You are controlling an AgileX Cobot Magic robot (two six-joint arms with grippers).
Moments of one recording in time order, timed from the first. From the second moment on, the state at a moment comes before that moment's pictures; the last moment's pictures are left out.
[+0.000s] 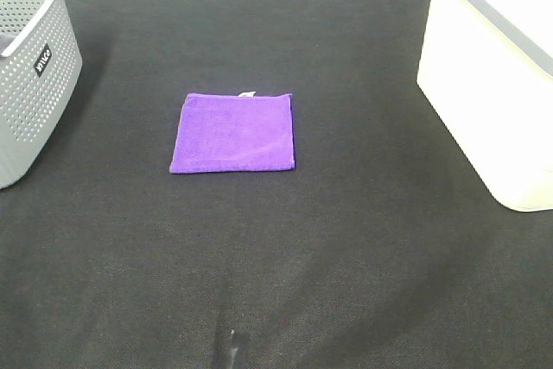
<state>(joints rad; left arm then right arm) -0.01 0.00 -0.49 0.06 1.05 -0.04 0.04 0.00 -0.46 0.06 1.11 -0.08</state>
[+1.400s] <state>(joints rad) -0.01 0.00 -0.49 0.06 1.05 -0.04 0.04 0.00 -0.46 0.06 1.11 -0.08</state>
